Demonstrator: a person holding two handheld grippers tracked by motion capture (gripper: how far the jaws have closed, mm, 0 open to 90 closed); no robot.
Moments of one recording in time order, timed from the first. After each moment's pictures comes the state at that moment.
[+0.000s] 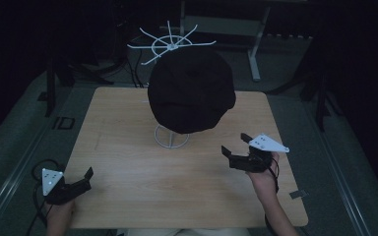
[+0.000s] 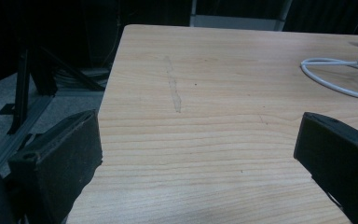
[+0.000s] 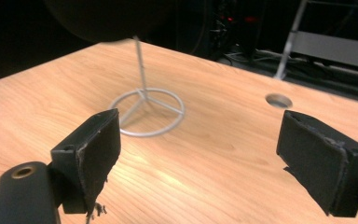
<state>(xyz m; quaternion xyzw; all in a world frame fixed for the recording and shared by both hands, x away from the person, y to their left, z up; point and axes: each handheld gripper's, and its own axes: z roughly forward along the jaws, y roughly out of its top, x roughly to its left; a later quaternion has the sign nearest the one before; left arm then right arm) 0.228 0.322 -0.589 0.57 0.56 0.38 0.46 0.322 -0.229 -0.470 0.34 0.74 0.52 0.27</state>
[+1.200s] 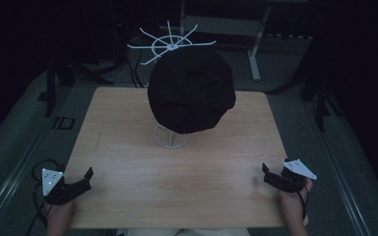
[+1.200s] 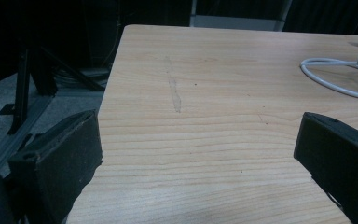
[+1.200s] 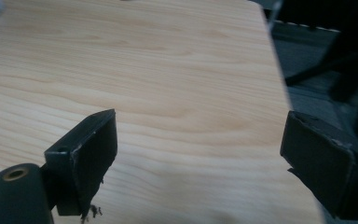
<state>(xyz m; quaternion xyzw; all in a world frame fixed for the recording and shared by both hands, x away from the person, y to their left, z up) 0.228 0.322 -0.589 0.57 0.56 0.38 0.46 0.312 -0.352 -0.566 0.50 0.68 0.40 0.36</state>
